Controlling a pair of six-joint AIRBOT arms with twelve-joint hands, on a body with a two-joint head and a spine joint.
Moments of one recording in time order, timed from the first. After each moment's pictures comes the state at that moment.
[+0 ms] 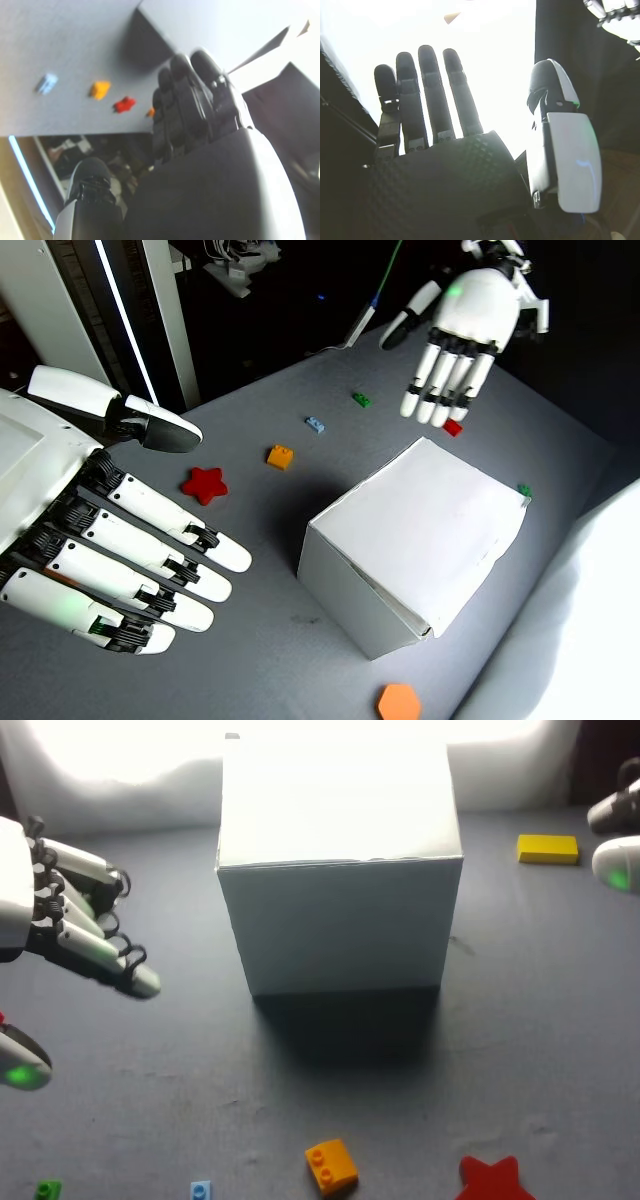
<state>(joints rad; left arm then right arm) 0.14 -0.71 1.28 1.84 -0.98 -0.42 -0.14 -0.53 0.70 0.58 0.34 -1.33</state>
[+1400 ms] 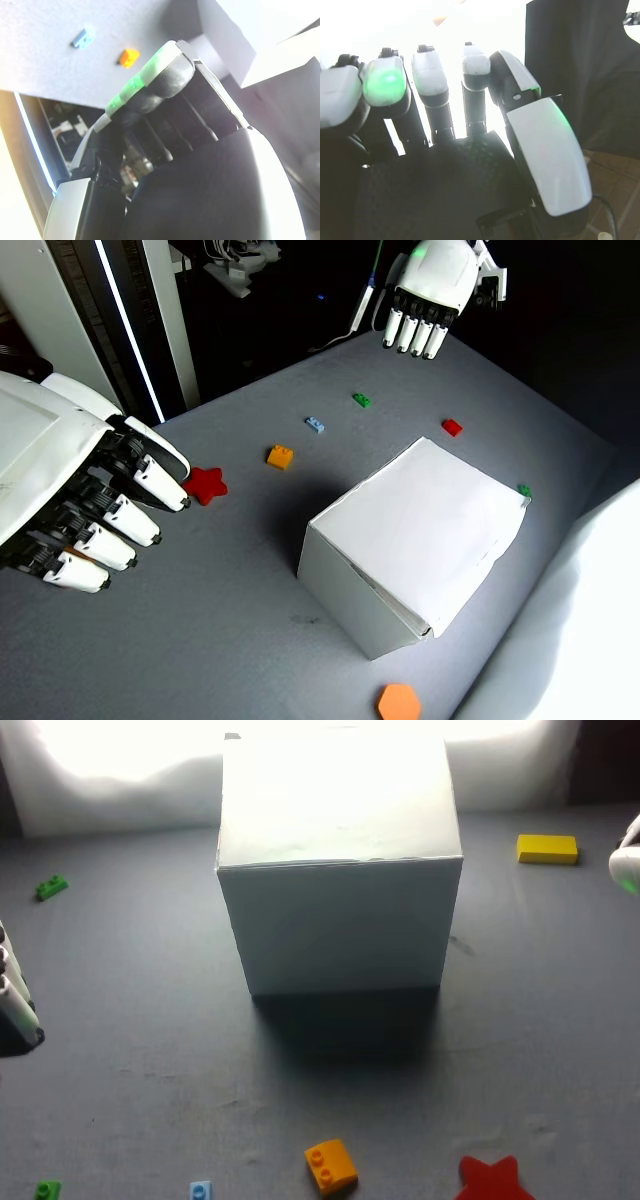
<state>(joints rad) 0.18 -0.54 1.15 1.81 -1.00 -0.47 -0.15 -0.52 0.67 0.54 0.33 -1.33</state>
